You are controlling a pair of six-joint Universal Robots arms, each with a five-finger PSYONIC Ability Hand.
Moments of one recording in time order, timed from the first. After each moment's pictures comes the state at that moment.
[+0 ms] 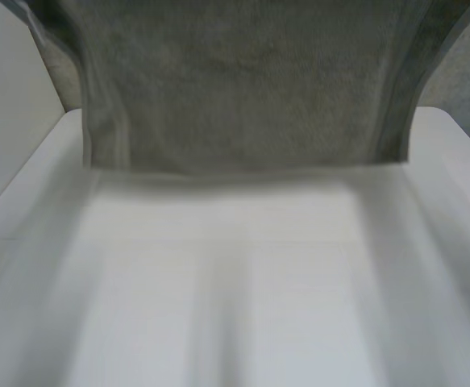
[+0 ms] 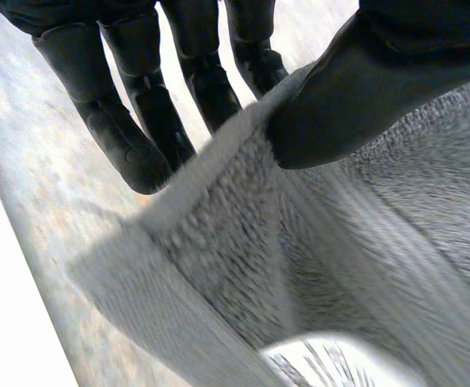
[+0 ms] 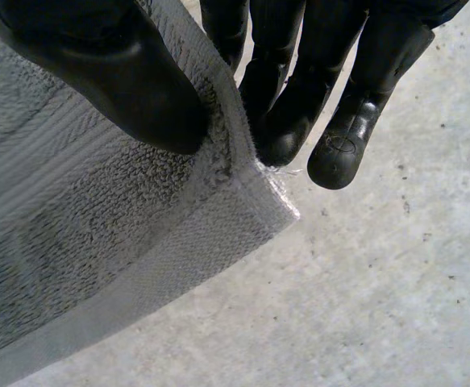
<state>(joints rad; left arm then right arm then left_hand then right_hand) 4.55 -2.04 -0.56 3.01 -1.43 3.22 1.85 -1.14 0.60 0.16 1.58 2.46 1.46 1.52 1.55 1.52 1.50 1.34 1.34 1.34 1.34 1.17</state>
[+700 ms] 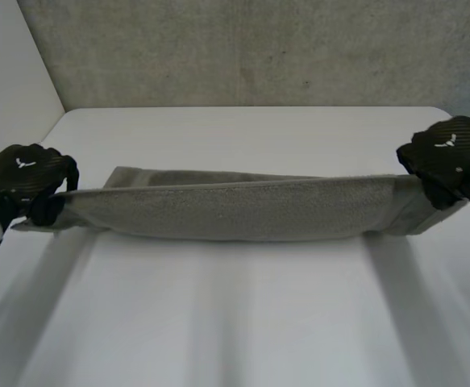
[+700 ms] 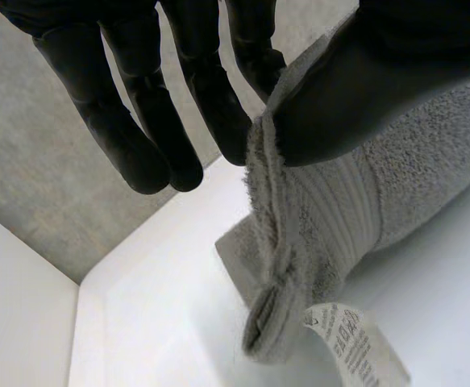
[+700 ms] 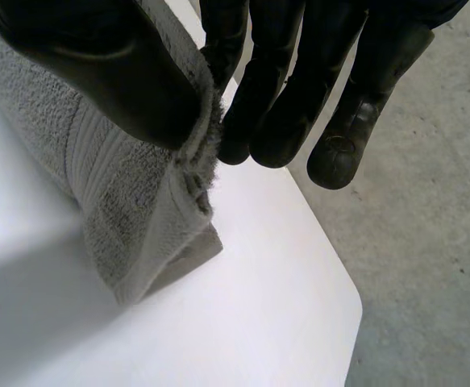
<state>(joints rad) 4.79 -1.54 -1.89 3.21 -1.10 3.64 1.74 -1.54 1.57 0.27 1.37 2.36 1.47 1.52 1.55 1.52 1.52 1.34 1.34 1.34 1.34 1.18</state>
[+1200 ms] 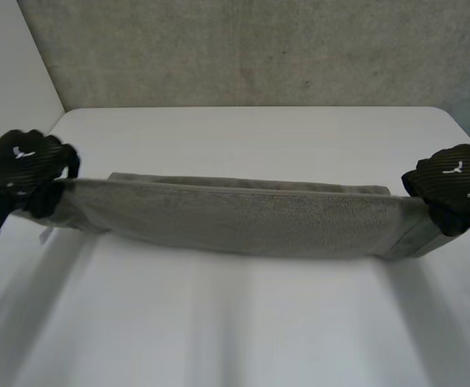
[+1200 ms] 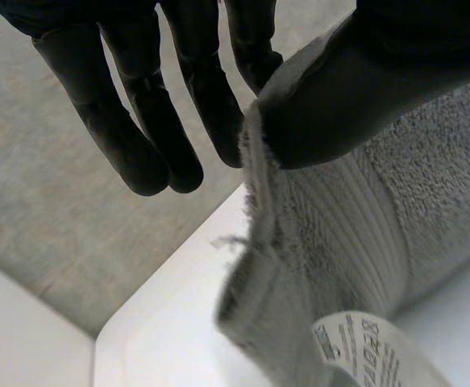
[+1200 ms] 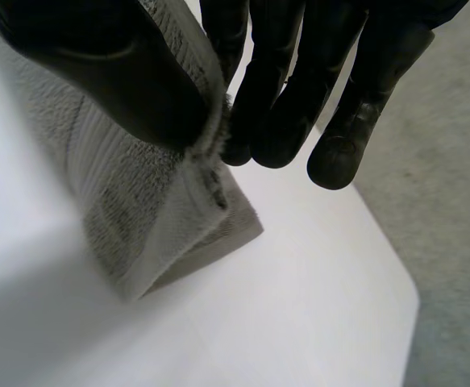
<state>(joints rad) 4.81 -1.53 -1.91 3.32 -1.01 3.64 1.64 -1.56 1.65 0.32 1.24 2.33 1.47 1.52 1.55 1.52 1.52 1.34 1.34 1.34 1.34 1.18</state>
